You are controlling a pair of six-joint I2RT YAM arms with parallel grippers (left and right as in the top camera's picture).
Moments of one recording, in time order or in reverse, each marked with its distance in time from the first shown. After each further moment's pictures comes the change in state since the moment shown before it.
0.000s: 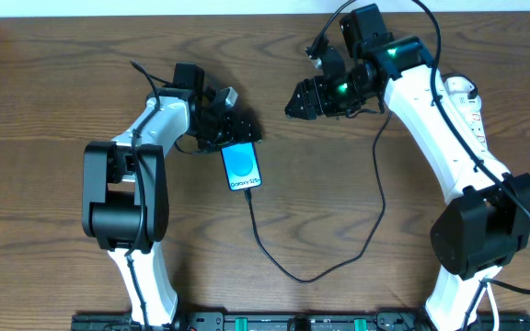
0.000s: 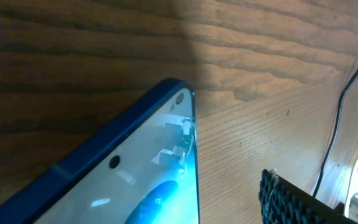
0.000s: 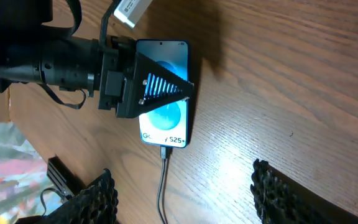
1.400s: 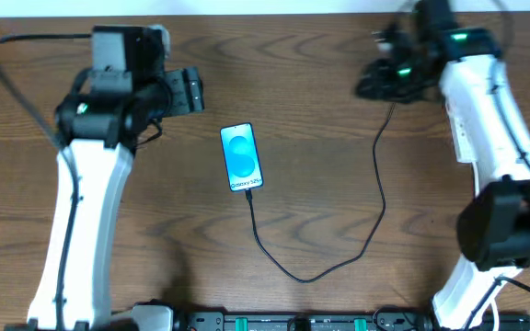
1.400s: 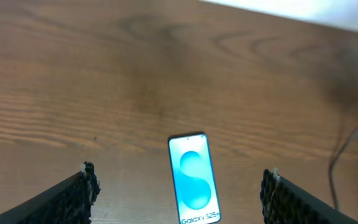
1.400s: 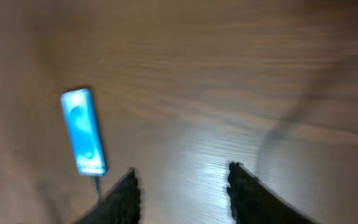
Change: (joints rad) left arm 0.026 -0.633 0.167 -0.246 -0.504 -0.055; right arm -0.306 -0.012 0.000 -0.065 0.153 -0.004
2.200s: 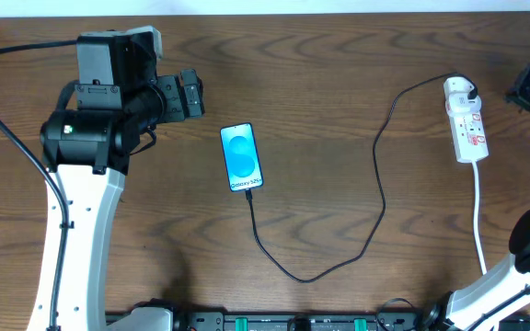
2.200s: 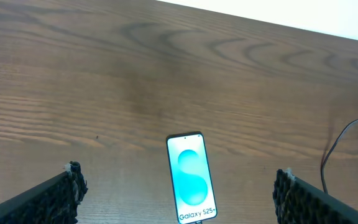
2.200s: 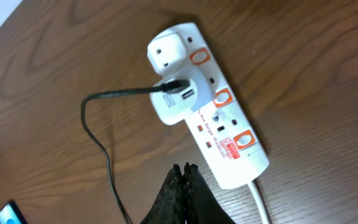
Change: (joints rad) left arm 0.000 -0.061 0.000 -0.023 0.000 -0.003; right arm -0.513 -0.015 0.000 0.028 0.090 -0.032
